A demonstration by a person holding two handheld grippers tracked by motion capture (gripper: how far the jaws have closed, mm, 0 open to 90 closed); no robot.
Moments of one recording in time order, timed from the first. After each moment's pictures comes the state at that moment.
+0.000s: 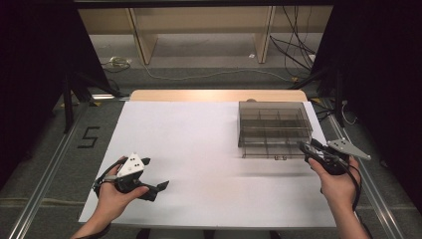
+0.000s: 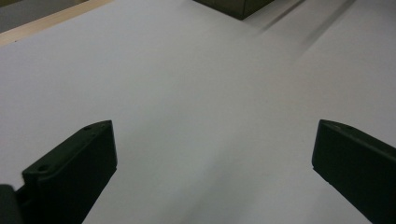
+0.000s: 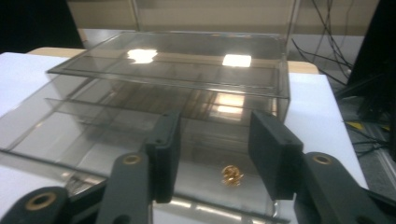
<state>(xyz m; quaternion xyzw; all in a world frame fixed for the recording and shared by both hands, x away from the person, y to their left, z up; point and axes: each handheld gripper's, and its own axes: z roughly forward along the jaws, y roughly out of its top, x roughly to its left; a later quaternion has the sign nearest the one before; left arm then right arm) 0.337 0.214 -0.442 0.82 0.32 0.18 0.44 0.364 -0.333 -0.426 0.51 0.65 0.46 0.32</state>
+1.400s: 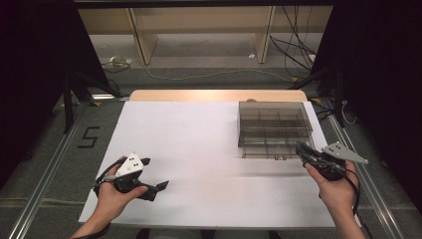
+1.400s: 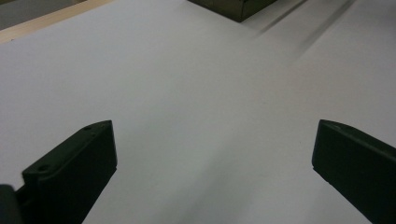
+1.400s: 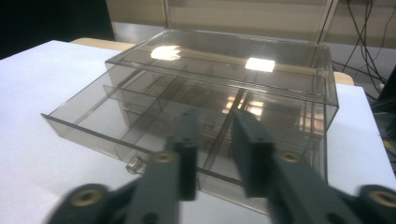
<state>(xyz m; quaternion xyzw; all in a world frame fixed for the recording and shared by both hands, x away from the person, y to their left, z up) 0.339 0.216 -0.444 0.82 0.32 0.17 0.45 0.349 -0.318 -0.419 0.47 0.69 0.47 0.30</state>
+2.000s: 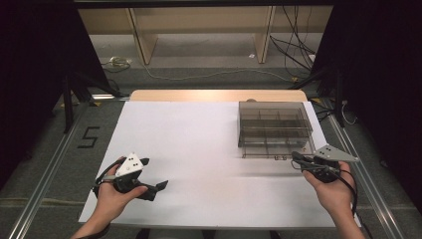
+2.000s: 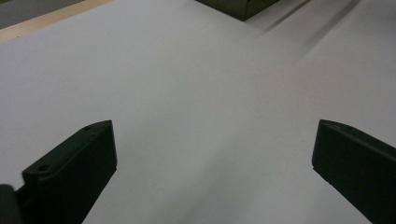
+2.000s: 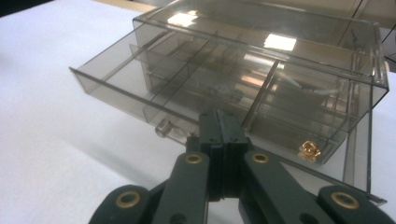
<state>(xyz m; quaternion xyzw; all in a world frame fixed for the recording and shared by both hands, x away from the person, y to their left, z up) 0.339 0.216 -0.442 0.81 0.33 0.18 0.45 0.345 -0.309 -0.420 0.44 0.75 0.43 0.26</state>
